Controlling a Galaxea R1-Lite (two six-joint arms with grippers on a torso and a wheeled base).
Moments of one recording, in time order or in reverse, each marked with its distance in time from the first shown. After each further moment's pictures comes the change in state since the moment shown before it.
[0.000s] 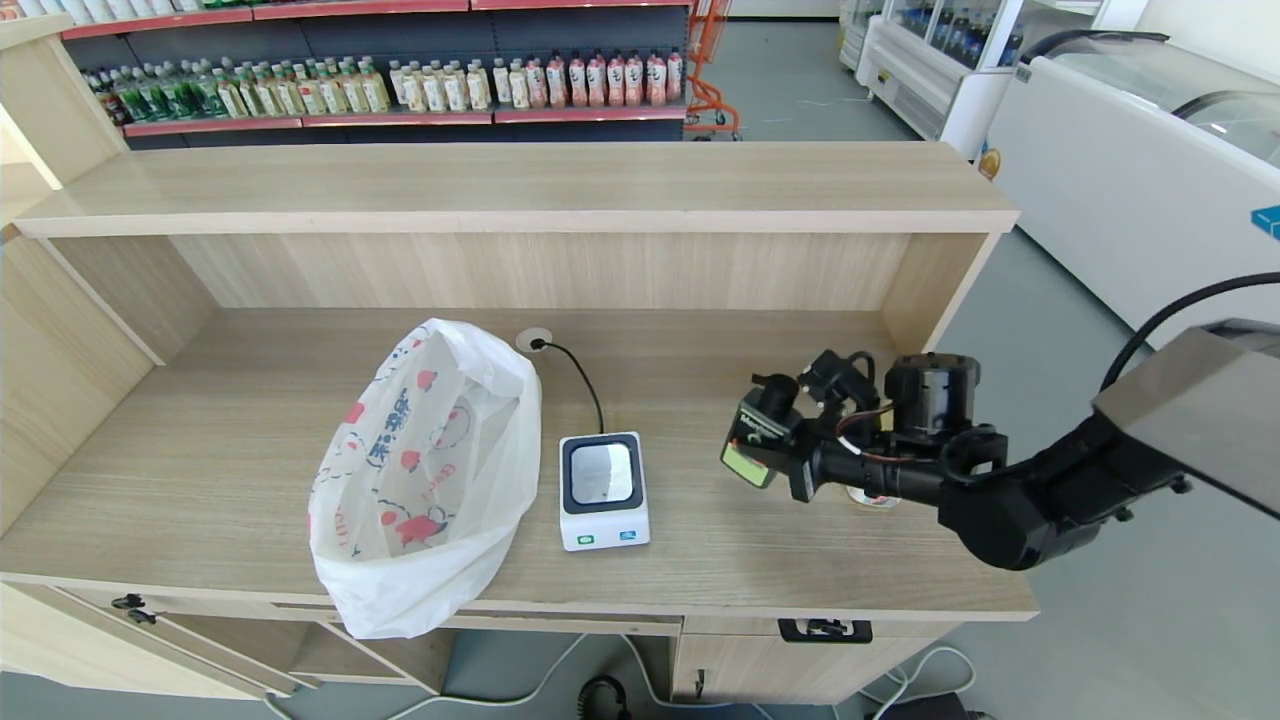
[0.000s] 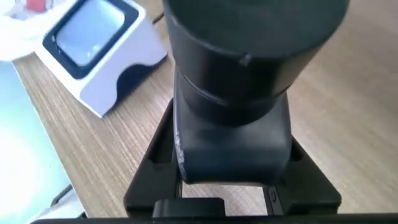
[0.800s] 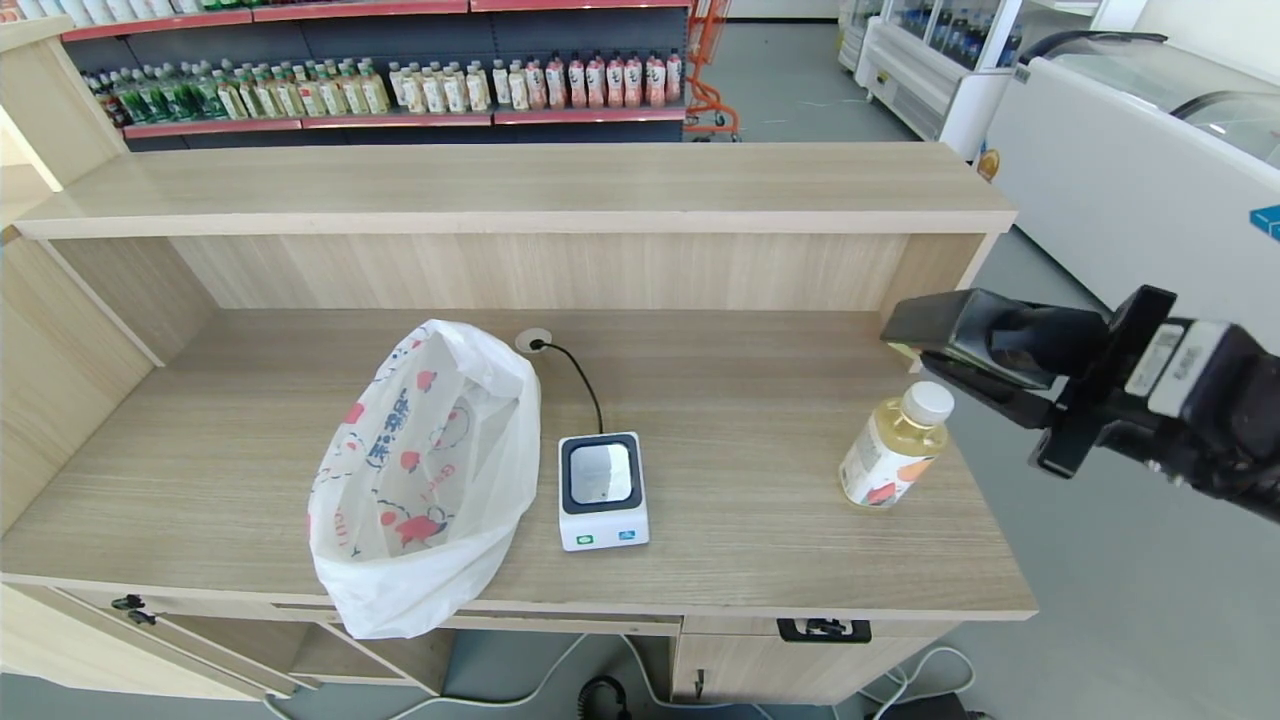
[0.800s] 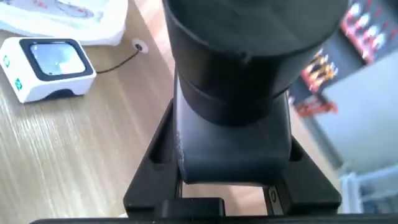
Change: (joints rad) left arm 0.000 0.000 0.000 0.000 0.000 0.000; right arm -0.090 -0.703 0.415 -0.131 0.103 -0.733
